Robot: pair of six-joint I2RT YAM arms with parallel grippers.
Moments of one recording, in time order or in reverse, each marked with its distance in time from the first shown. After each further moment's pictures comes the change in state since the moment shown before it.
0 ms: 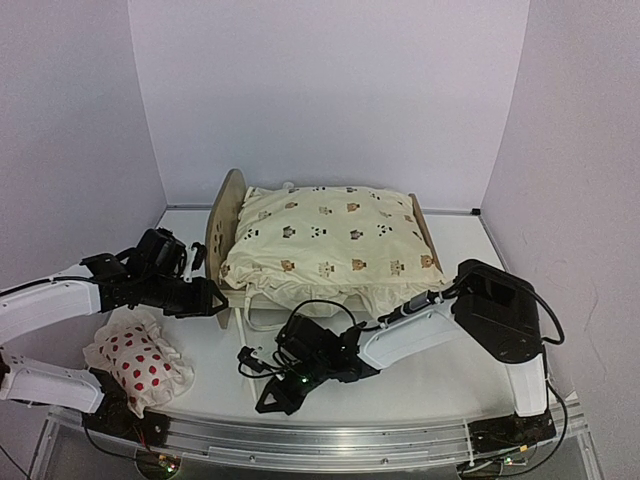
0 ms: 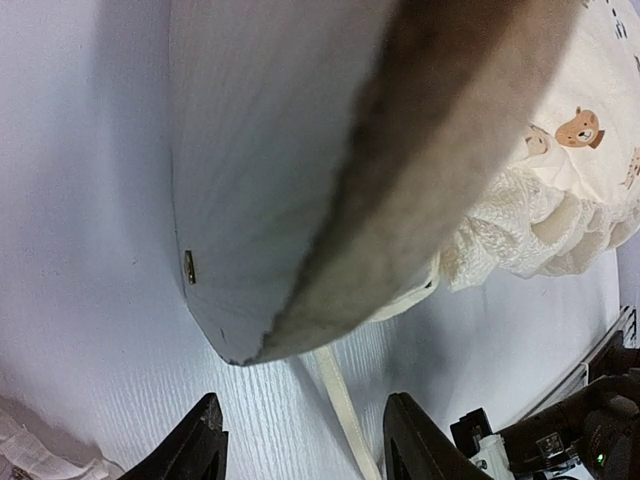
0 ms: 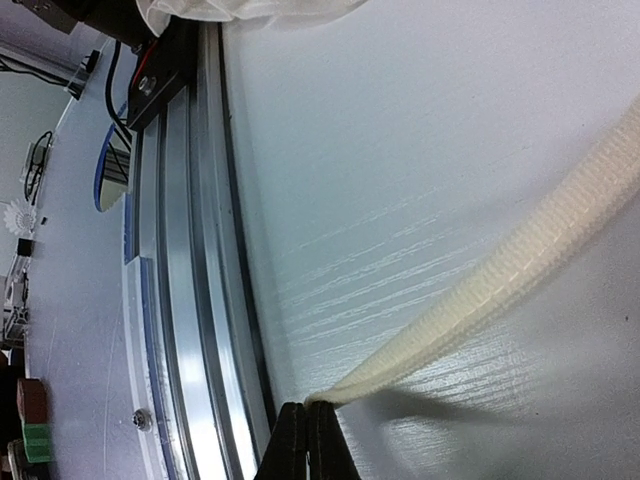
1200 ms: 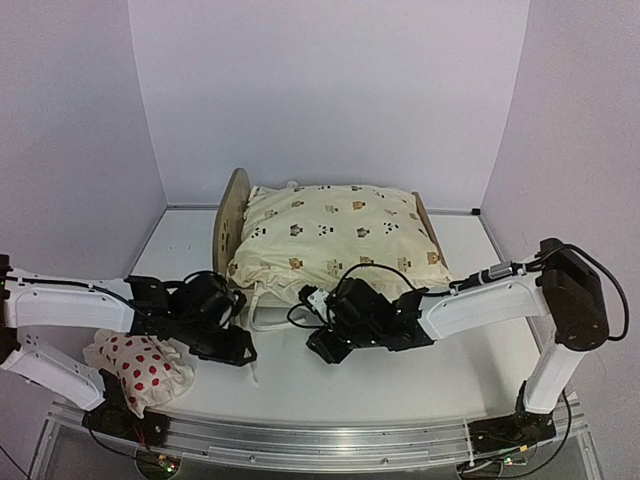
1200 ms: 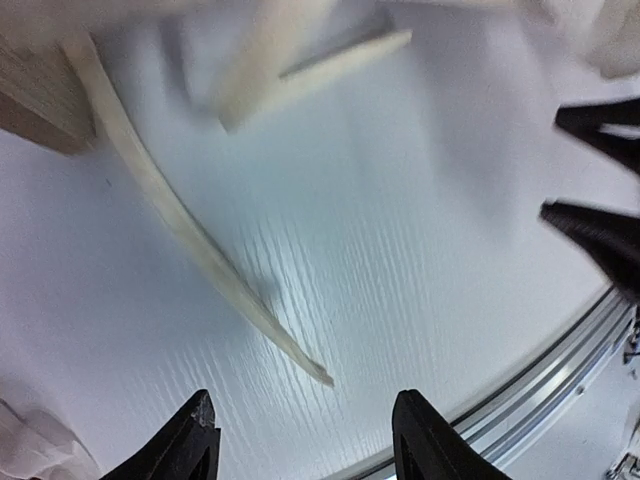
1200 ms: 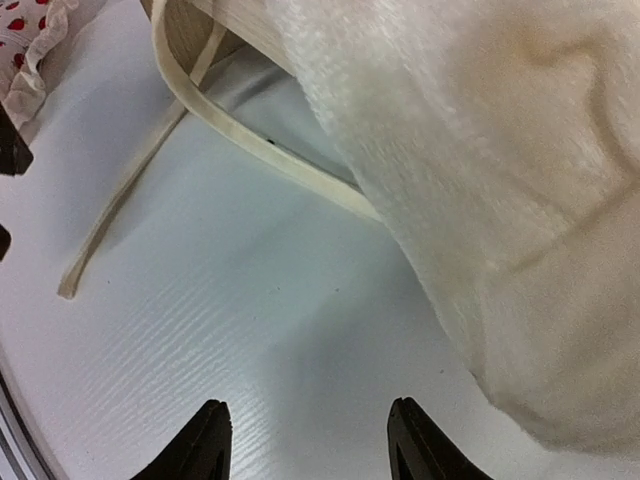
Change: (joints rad) left arm -0.330 0.161 -0.016 -0.008 -0.074 -0.163; right arm -0.129 -0.344 -0.193 -0.167 0.665 -0.139
